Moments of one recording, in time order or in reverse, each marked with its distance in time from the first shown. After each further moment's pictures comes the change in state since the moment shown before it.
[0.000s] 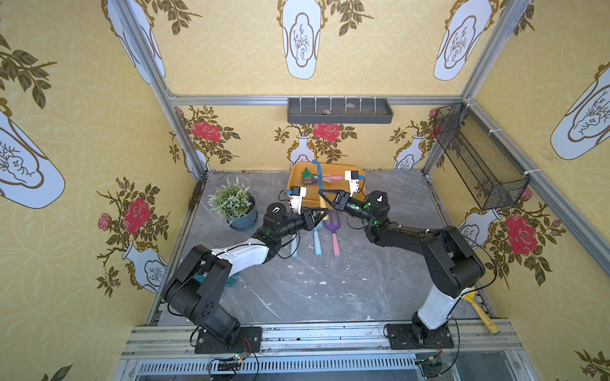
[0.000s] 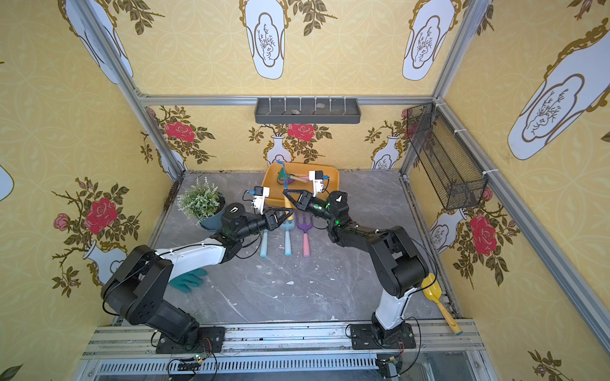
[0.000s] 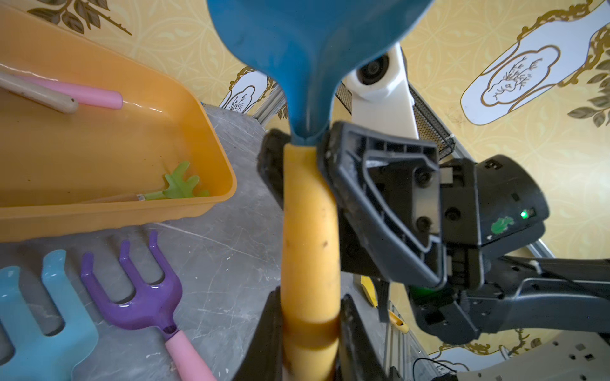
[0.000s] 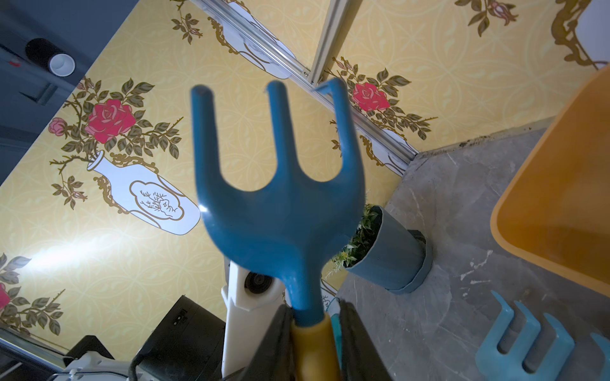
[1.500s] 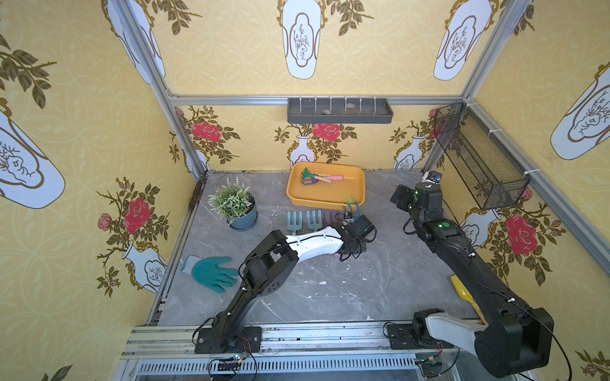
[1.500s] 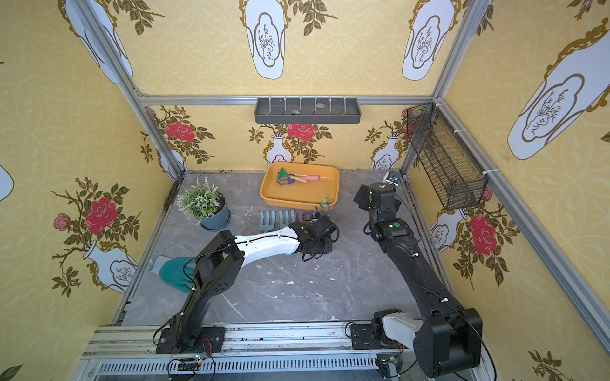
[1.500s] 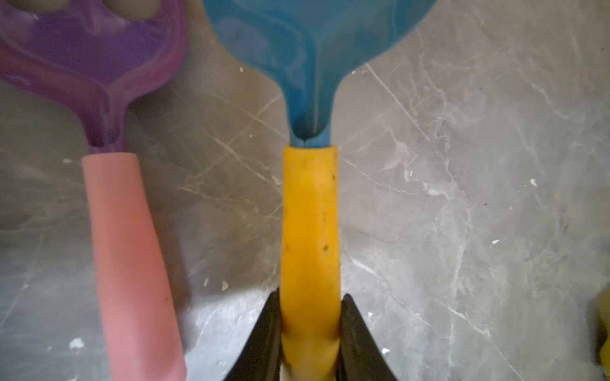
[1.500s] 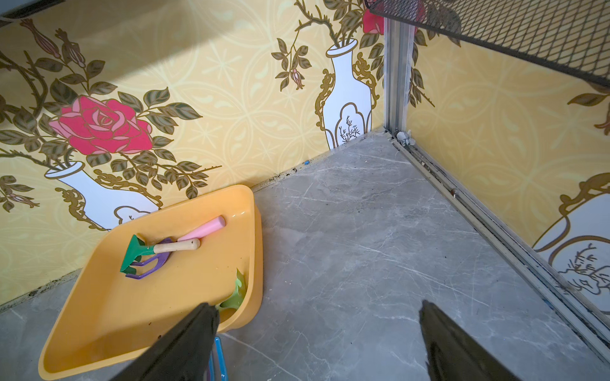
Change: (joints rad) left arm -0.454 0.640 0.918 -1.255 -0.644 -0.227; right arm -0.282 -0.563 0.052 -1.215 0.975 -0.626
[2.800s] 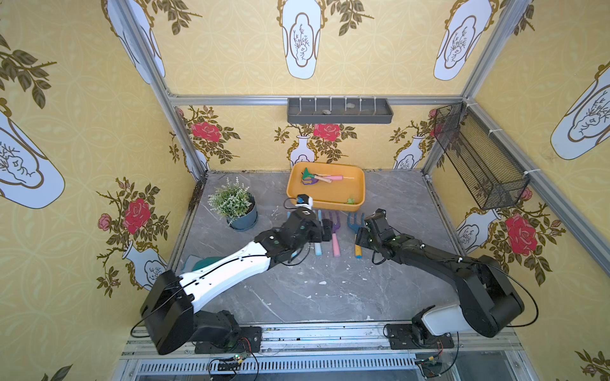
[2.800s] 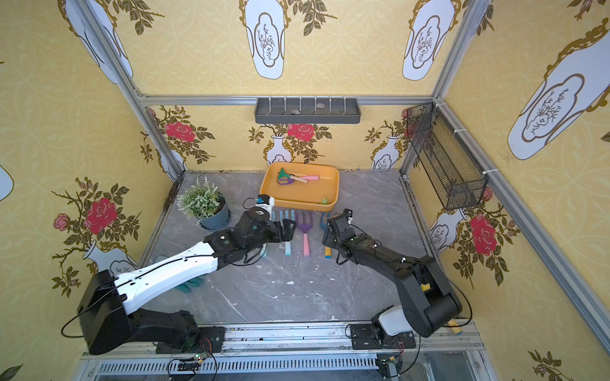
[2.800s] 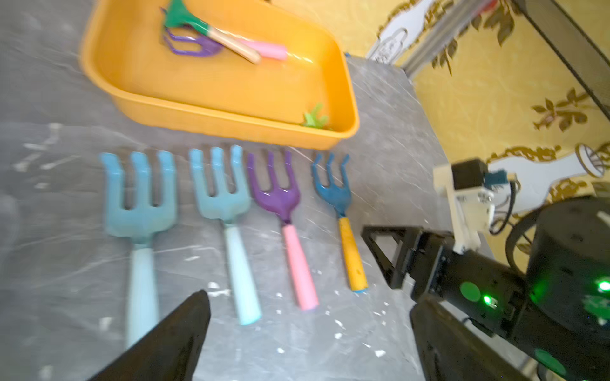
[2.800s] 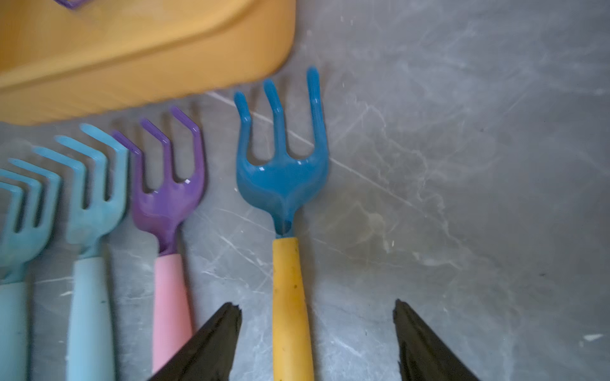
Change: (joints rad) left arm 0.232 -0.893 -0.732 0.321 -0.058 0.329; right arm 0.312 0.296 -0.260 0.040 -0.118 0.235
